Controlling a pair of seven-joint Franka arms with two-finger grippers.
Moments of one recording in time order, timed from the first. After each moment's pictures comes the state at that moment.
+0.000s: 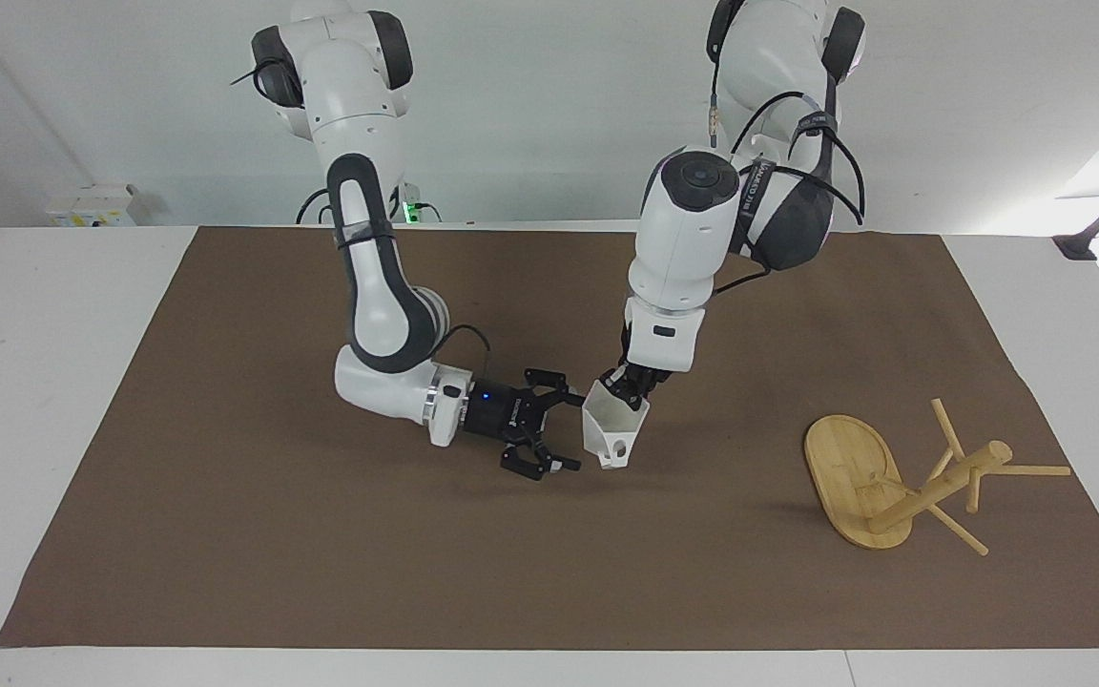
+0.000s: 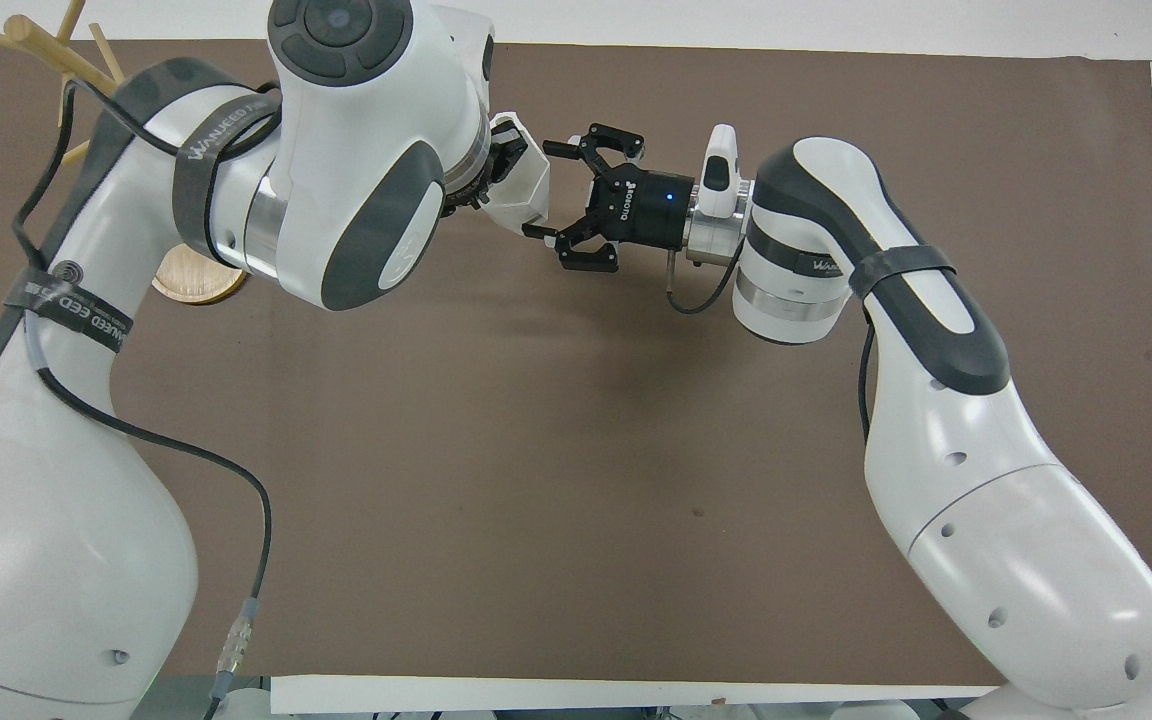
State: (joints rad) left arm -0.66 0.48 0.10 -1.24 -0.03 1.85 -1.05; right arm 0.27 0.59 -0.03 -1.67 1.80 2.03 -2.25
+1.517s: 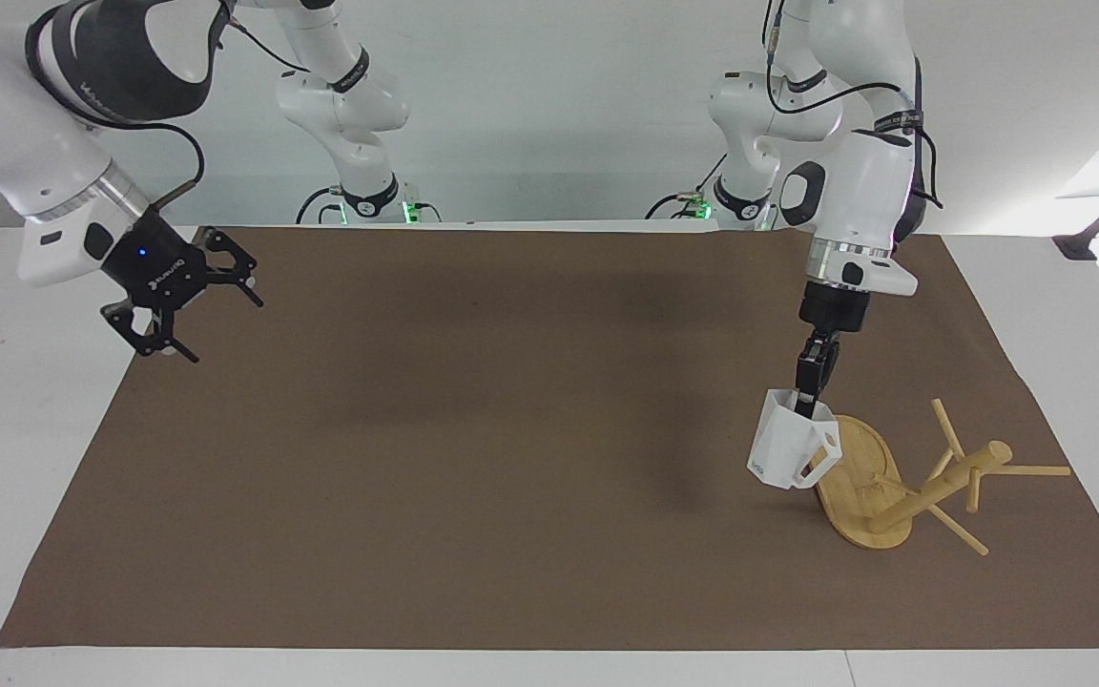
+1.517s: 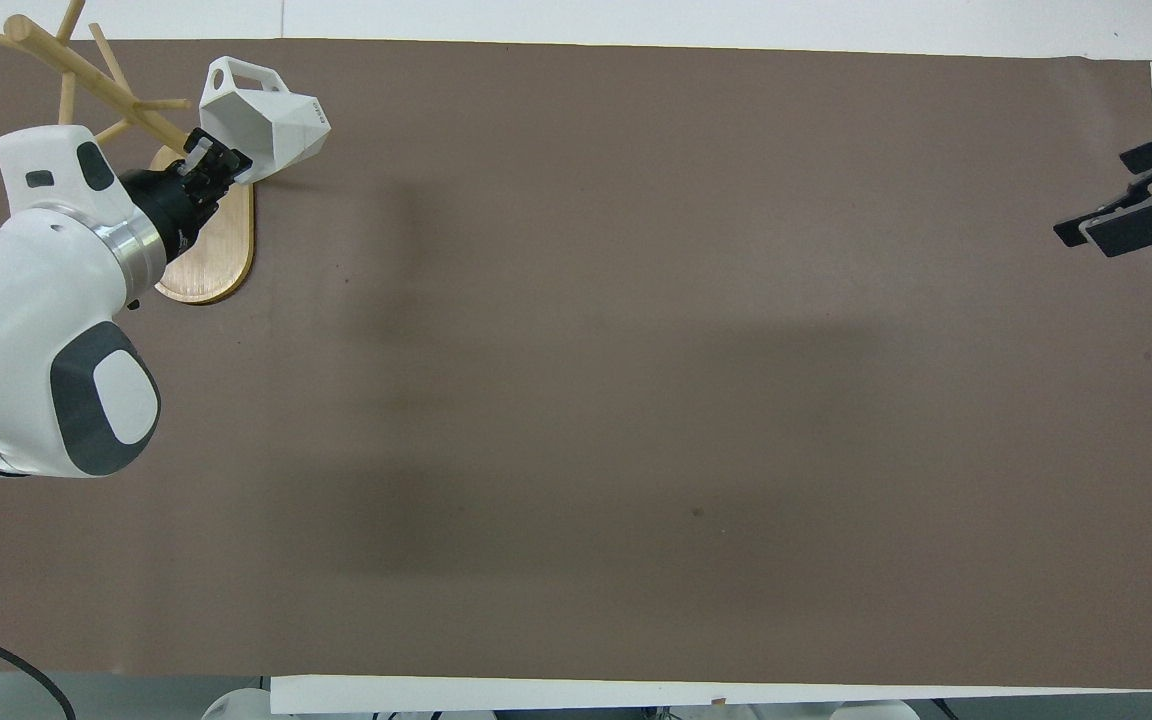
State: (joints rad) left arm -0.39 0.01 0.12 -2.21 -0.20 2.93 -0.84; right arm -0.09 0.16 -0.02 -1.37 0.12 1.48 -0.69
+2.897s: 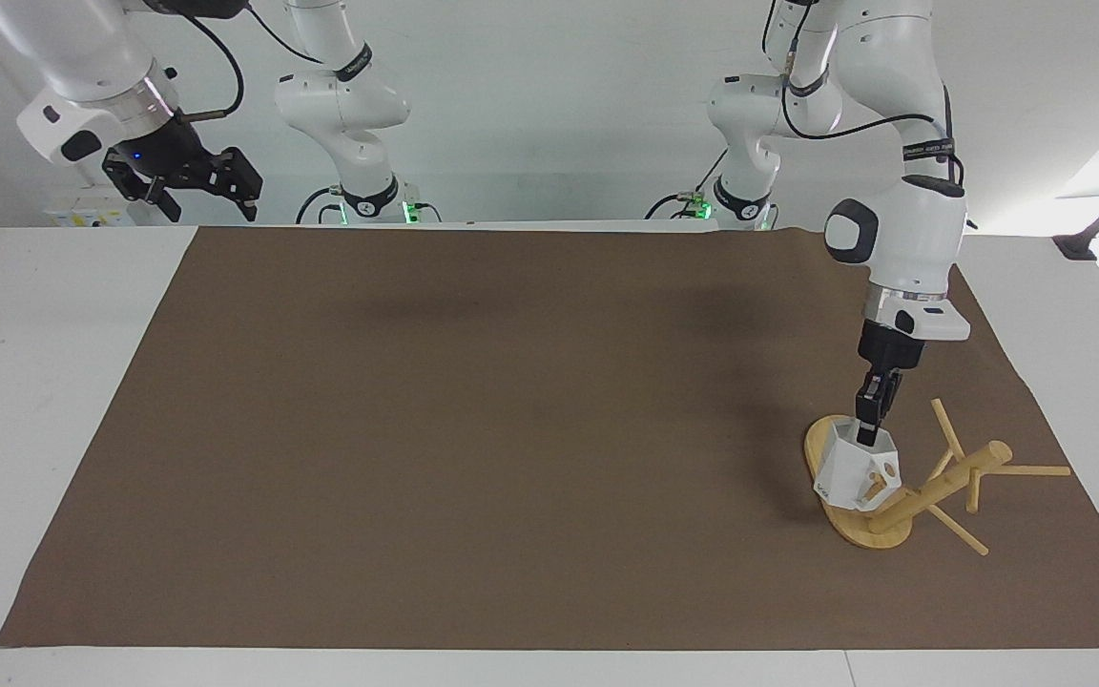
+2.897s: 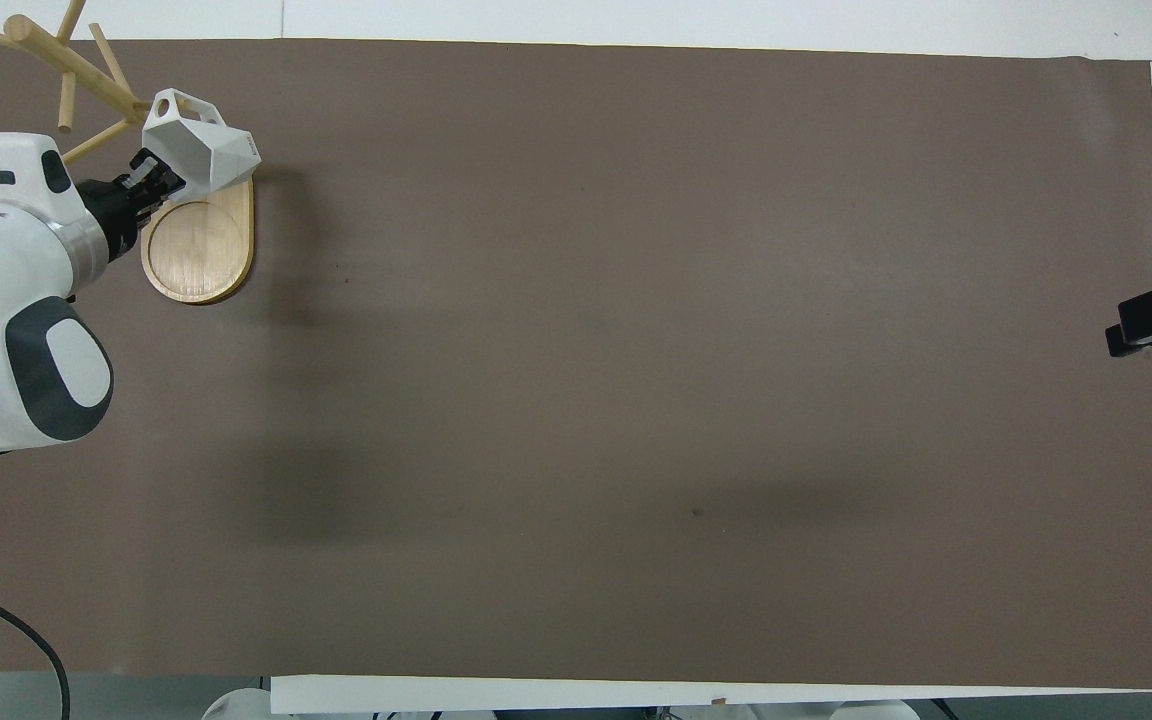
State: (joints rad) left arm -0.24 0.10 0.12 -2.18 -0.21 2.85 -0.62; right arm 0.06 -0.05 -0.13 -1.54 -0.02 1.33 -0.06
